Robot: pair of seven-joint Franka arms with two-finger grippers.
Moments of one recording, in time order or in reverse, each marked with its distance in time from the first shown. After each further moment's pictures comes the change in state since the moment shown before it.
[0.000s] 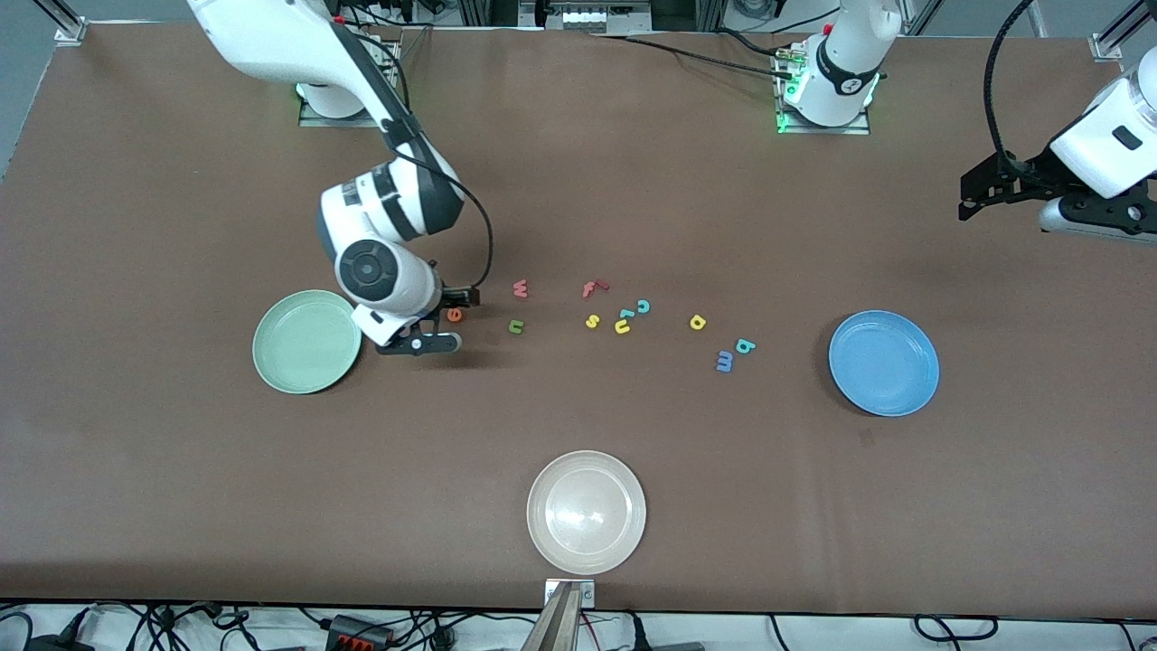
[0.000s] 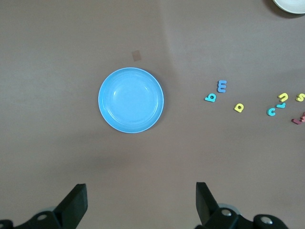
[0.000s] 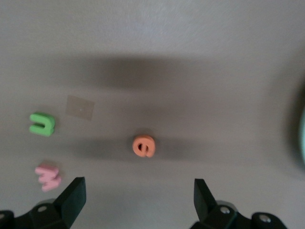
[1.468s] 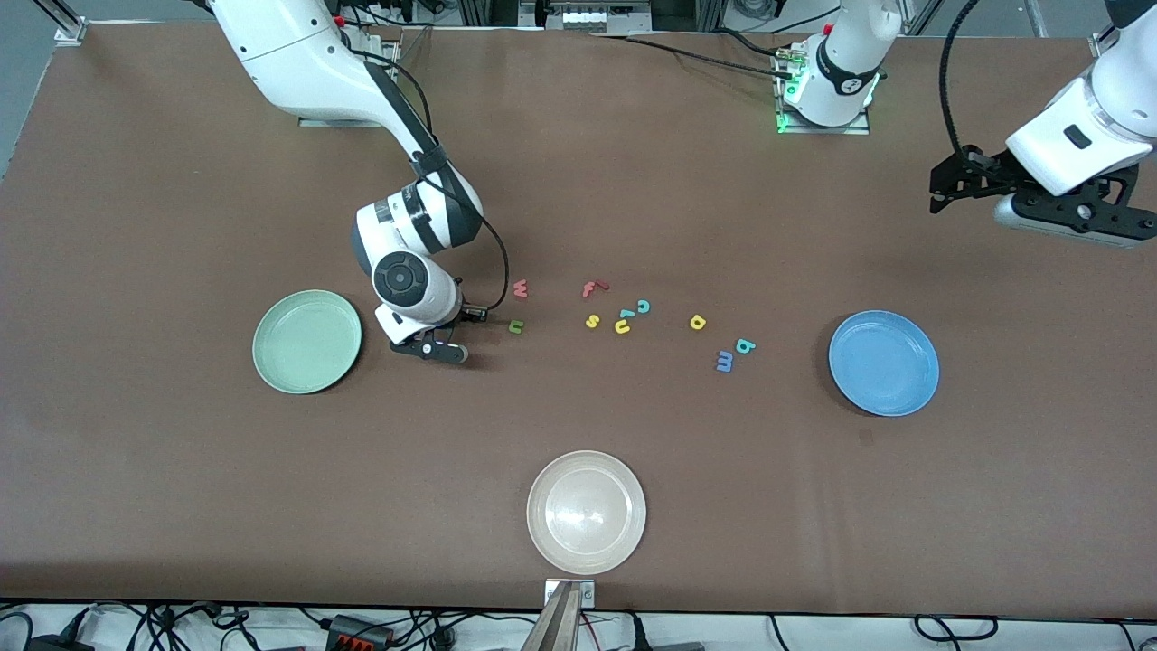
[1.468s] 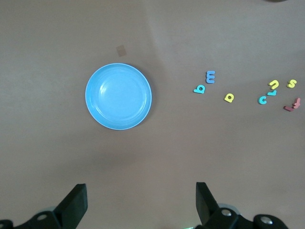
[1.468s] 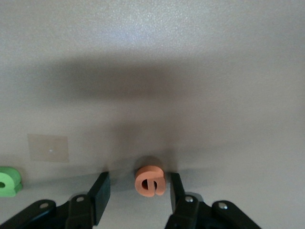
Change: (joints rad) left arm -0.023 0.005 -0.044 0.000 0.000 -0.026 -0.002; right arm 0.019 0.091 -0.004 -0.021 0.000 0.138 0.198
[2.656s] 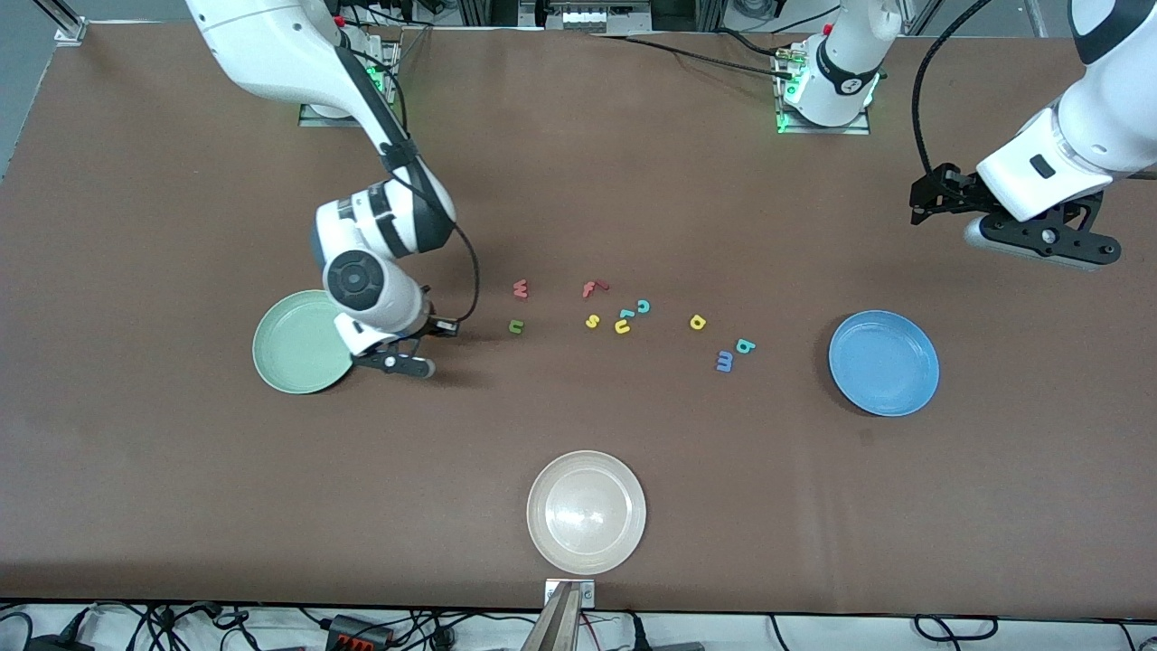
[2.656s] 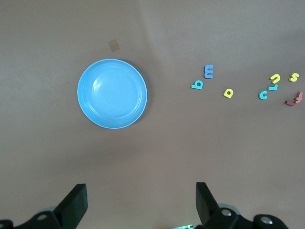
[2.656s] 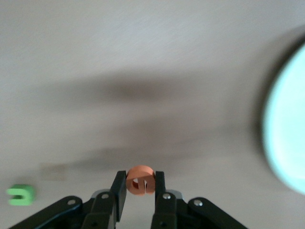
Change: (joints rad) left arm -0.009 0.052 -0.003 0.010 0.000 -0.003 0.000; right arm -0.002 -0.086 -0.131 0.053 0.000 -0.117 -0.110
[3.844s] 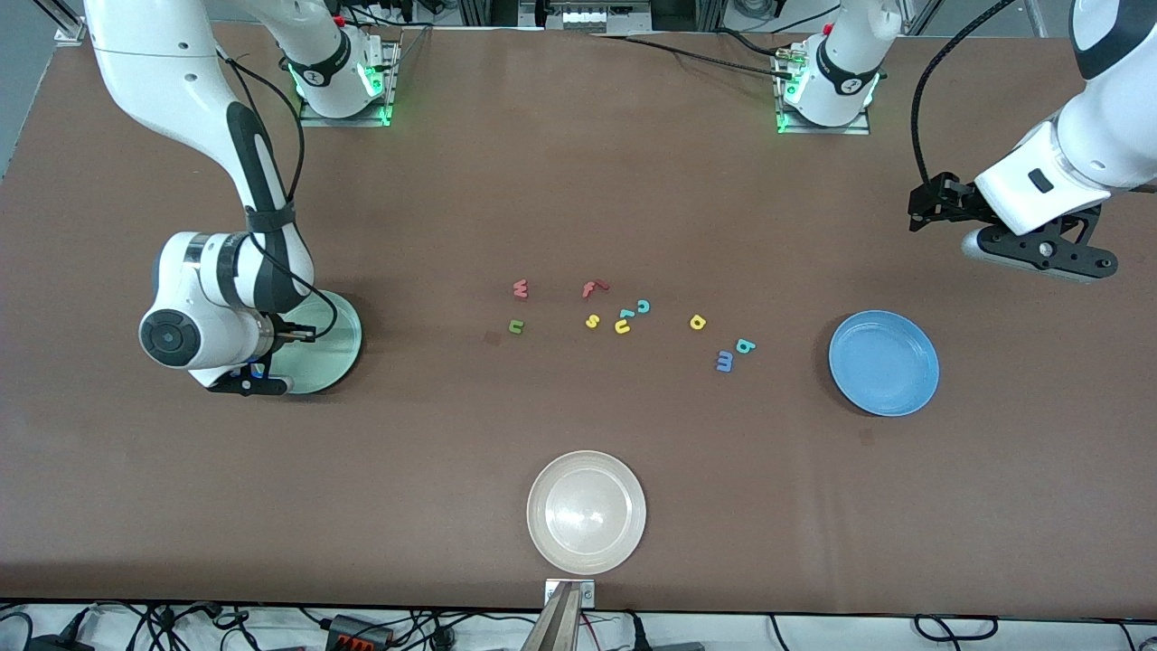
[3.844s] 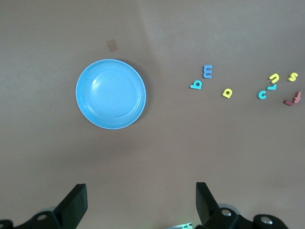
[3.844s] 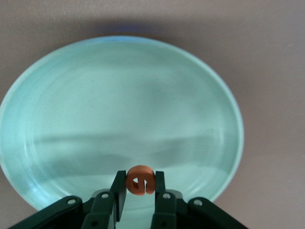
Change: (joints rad) left arm -0.004 0.047 -0.001 0.057 0.000 -0.031 0.000; right arm -0.134 0.077 -0.208 -0.012 0.056 -0.120 -0.472
